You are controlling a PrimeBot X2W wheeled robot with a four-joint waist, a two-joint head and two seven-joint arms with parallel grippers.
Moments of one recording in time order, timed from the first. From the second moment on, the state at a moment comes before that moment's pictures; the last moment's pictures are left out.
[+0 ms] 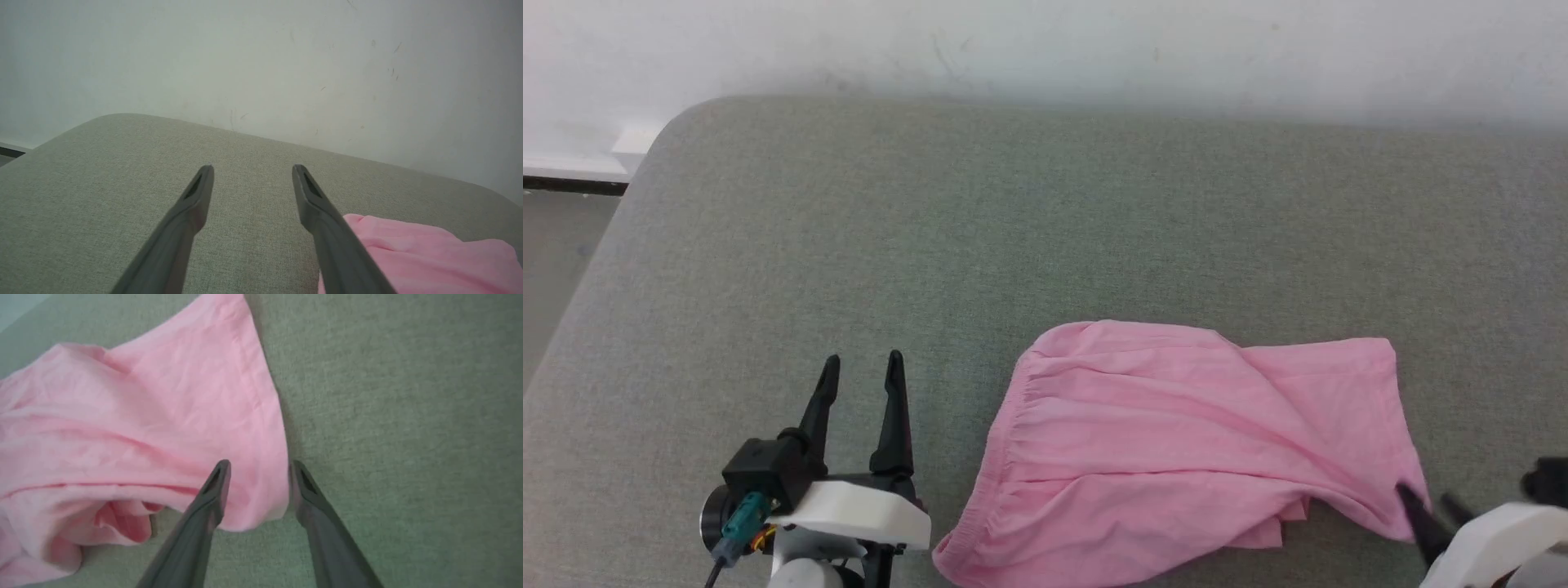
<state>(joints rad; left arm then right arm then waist) -0.05 0.08 -0.13 0.10 -0.30 0.05 -0.26 0.11 -0.05 -0.28 0.06 0.39 0.13 0.50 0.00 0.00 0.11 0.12</state>
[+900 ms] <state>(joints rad) -0.41 0.06 -0.27 0.44 -0.49 0.08 0.46 -0.07 -0.05 -0.38 0.09 0.32 0.13 0.24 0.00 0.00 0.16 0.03</state>
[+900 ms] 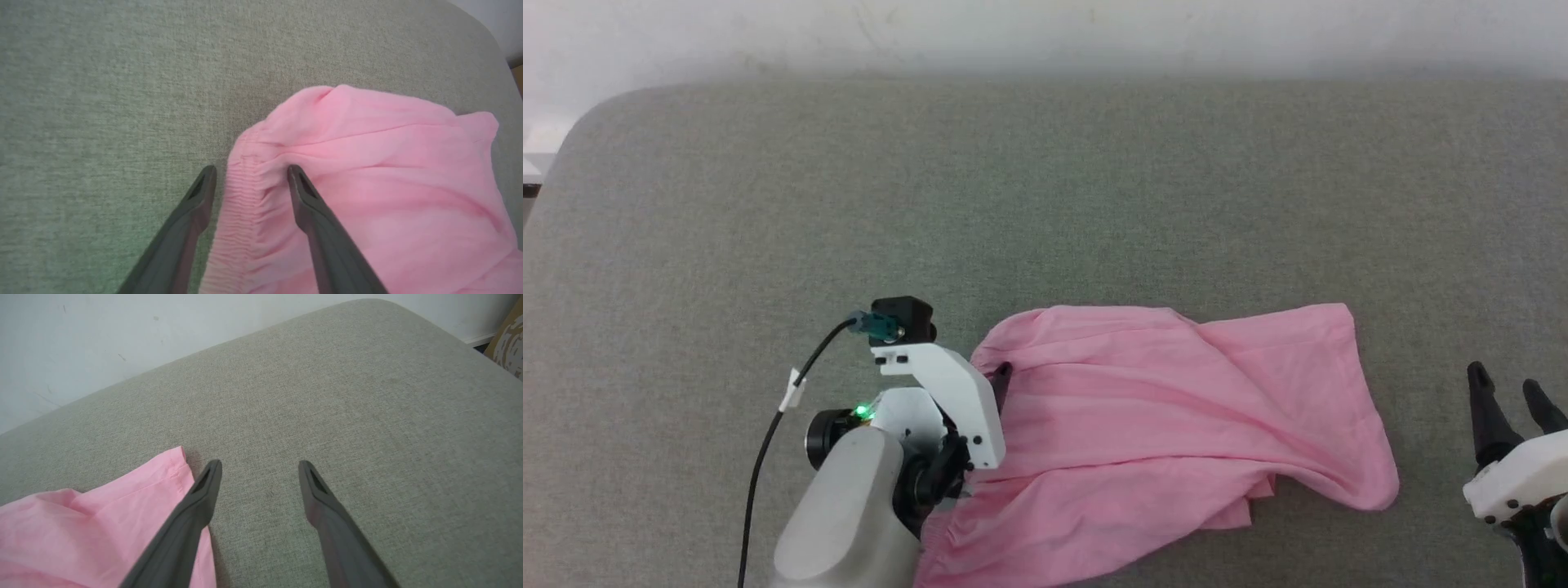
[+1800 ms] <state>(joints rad) -0.31 0.05 -0.38 0.21 -0.54 0.08 0.29 -0.33 -0.09 -0.16 0.31 -0.04 0.13 0.56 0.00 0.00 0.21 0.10</state>
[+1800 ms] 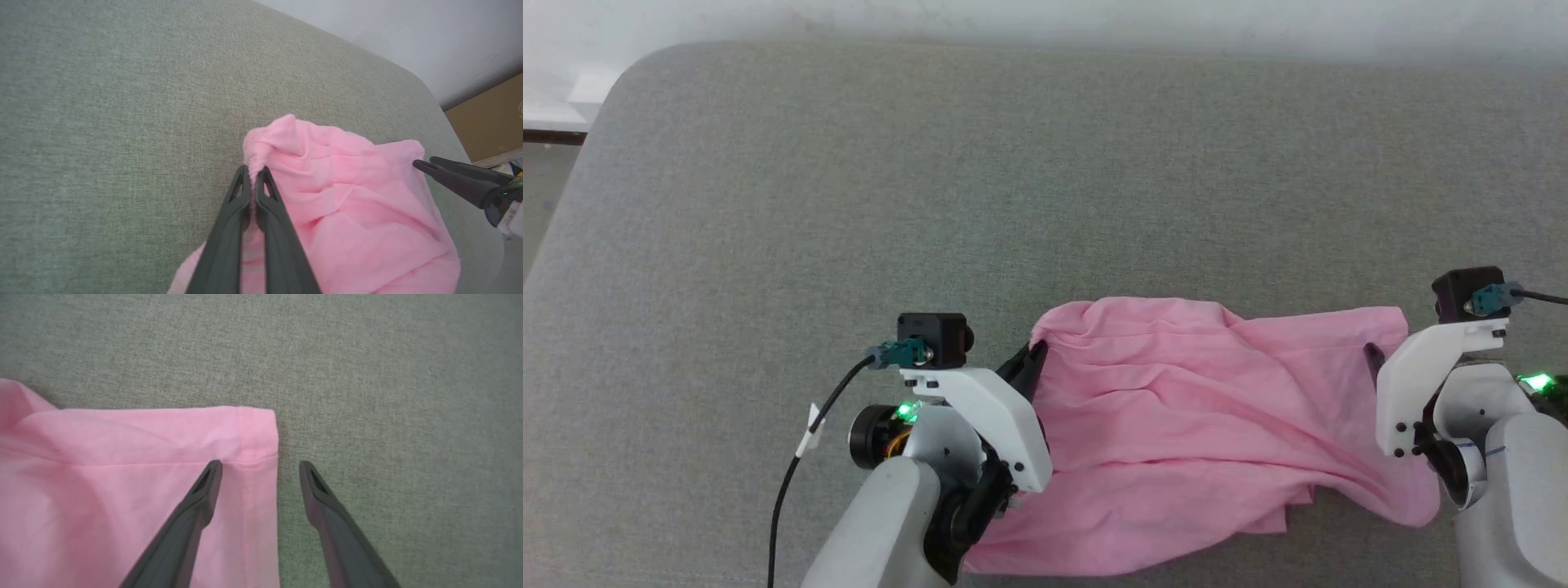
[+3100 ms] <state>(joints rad) -0.82 0.24 -0.23 0.25 -0.54 0.04 0.25 -0.84 -0.17 -0.07 0.22 0.47 0.13 0.63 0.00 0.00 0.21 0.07</state>
